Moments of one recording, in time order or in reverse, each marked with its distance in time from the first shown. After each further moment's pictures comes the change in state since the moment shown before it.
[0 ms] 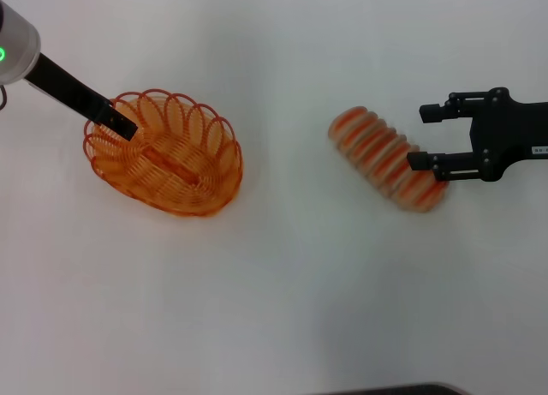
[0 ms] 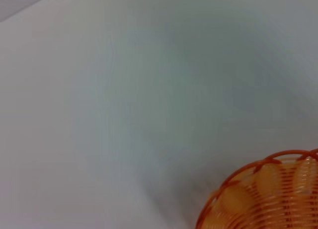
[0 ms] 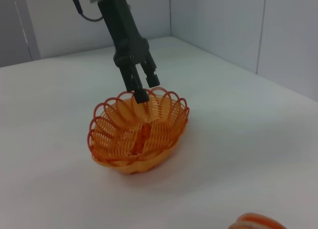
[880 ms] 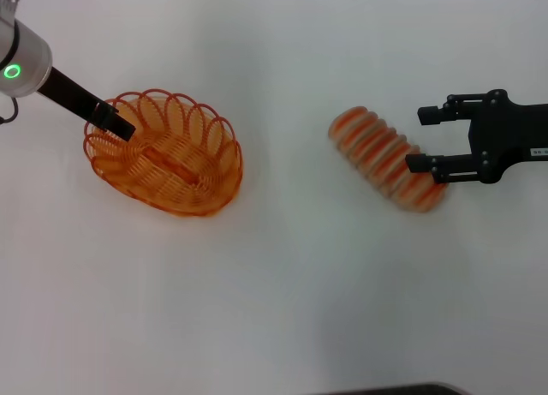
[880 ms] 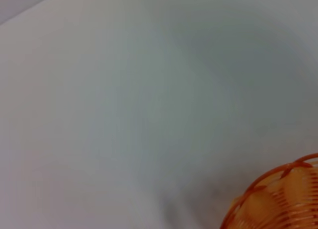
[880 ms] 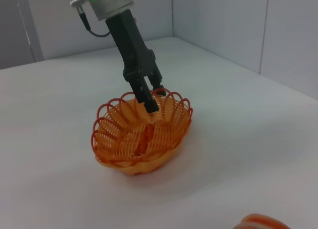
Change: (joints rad) left arm 0.018 -0.024 0.027 -0.045 0.025 -0.116 -0.009; right arm 0.000 0.002 0.000 0.000 -0.002 -0.006 0.003
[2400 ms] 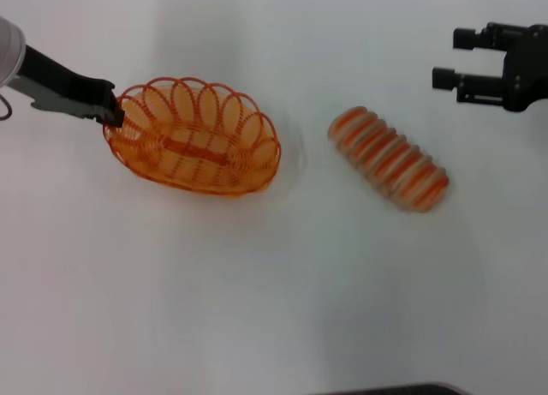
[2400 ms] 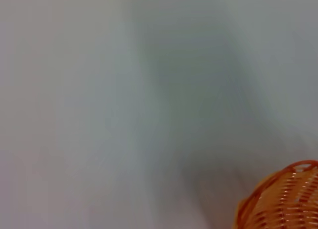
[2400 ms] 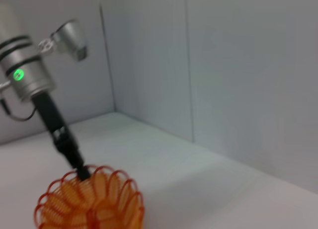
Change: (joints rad) left arm -0.039 0.018 -0.292 0.000 -0.024 0.178 -0.171; right arm 0.004 -0.010 0.141 -0.001 0.141 -0.003 0.079
